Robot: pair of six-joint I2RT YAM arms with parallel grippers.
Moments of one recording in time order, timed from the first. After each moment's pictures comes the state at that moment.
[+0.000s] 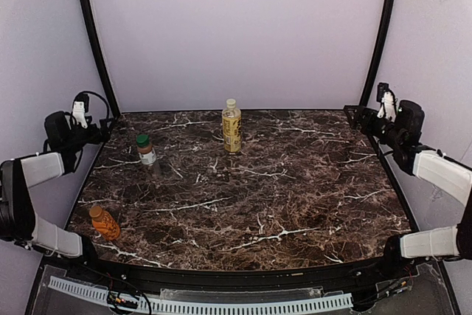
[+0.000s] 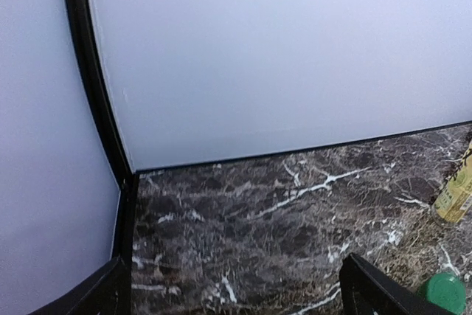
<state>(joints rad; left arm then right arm) 0.28 1.27 0.57 0.52 0.40 0.05 0.01 1.14 0.65 0.32 -0.33 0.28</state>
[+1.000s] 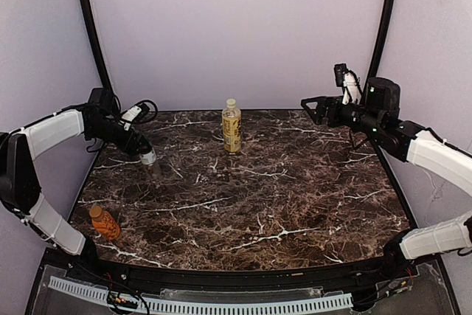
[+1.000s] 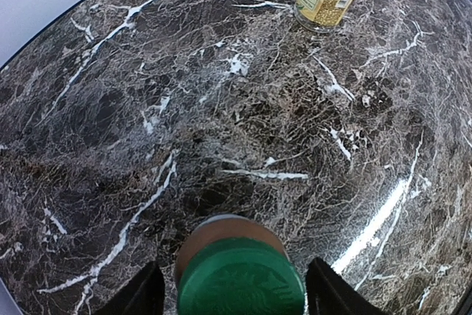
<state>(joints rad) -0.07 1.50 1.16 -0.64 0.44 0.47 0.46 1.15 0.93 0.02 -0.19 0.23</state>
